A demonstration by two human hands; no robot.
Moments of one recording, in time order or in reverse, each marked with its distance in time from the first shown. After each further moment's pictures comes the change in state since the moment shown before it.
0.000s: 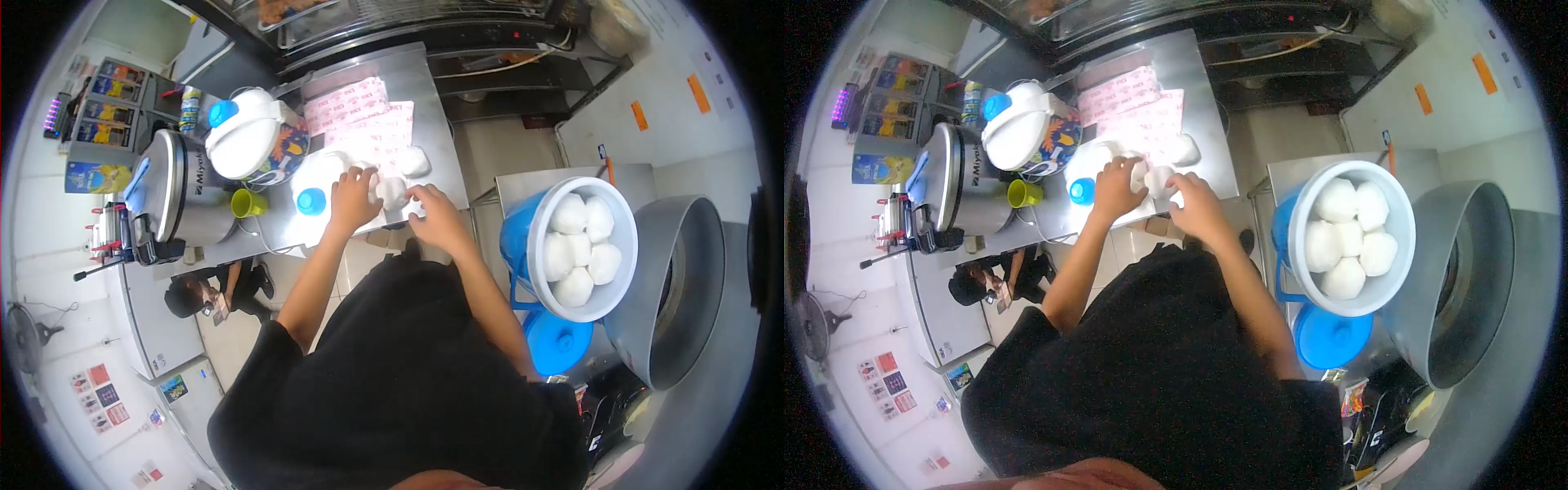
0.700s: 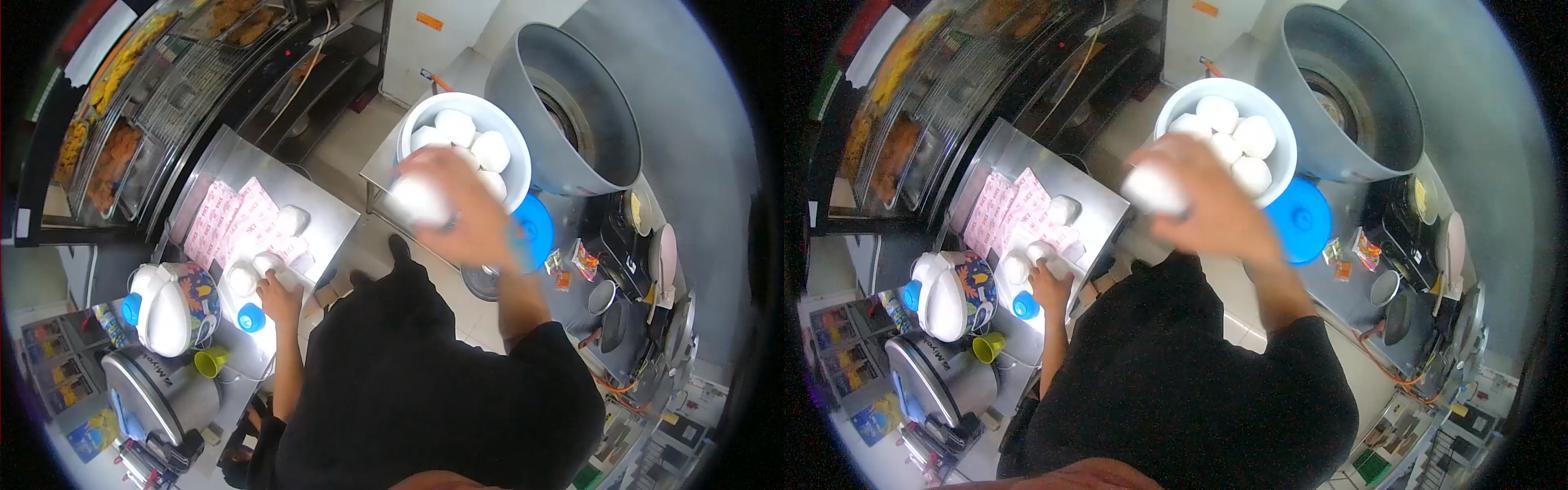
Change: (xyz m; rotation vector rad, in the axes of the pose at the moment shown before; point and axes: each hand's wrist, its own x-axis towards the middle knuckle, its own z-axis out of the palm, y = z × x) left_hand -0.020 -0.041 0.054 0.042 -0.049 0.030; right_hand -0.137 -0.144 -0.171 -0.307 0.534 0.054
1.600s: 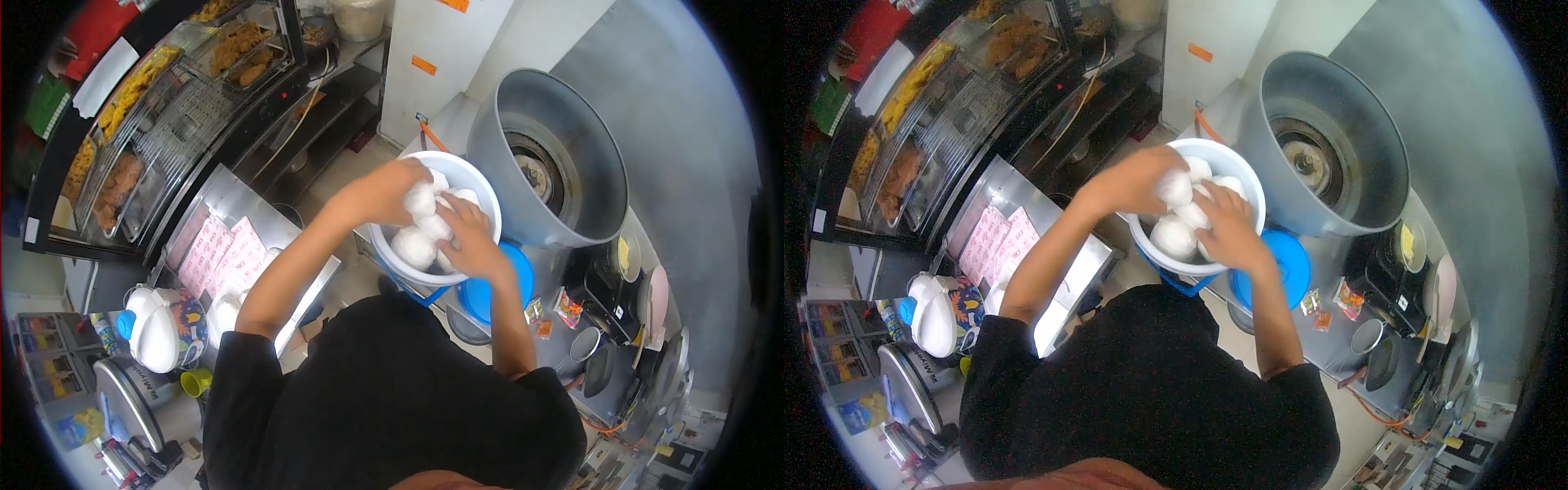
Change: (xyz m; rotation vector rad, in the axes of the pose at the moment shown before) left_hand 0.142 0.394 -0.168 -0.487 -0.415 1.291; right_hand -0.045 0.146 -0.036 -0.347 -0.103 0.262
